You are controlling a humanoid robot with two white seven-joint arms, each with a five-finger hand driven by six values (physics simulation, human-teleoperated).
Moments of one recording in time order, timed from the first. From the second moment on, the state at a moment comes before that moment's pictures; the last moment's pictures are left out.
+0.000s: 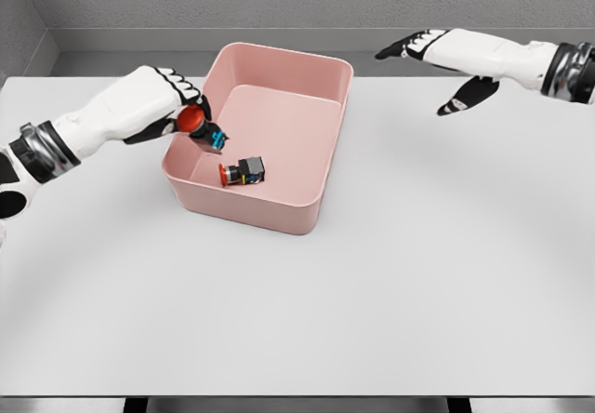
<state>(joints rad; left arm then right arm) -0.52 0.62 -0.40 -1.44 -0.59 -0.61 -0.15 -1.02 -0.76 0.91 -1.15 0.10 -0.61 0.42</state>
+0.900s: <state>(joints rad) -0.66 0.43 -0.48 -1.23 -0.67 -0.61 -0.20 -1.02 -0.77 0.91 -1.15 0.10 -0.61 0.42</state>
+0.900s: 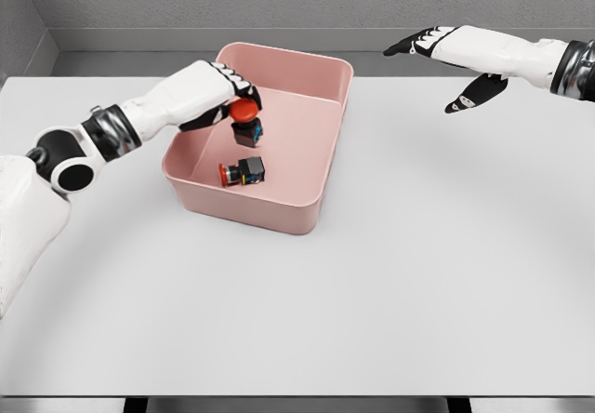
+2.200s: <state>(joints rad) -0.58 0.71 -0.54 -1.52 -0.50 -0.61 -0.21 -1.00 -0.80 0.90 -1.15 0.08 -0.61 0.42</state>
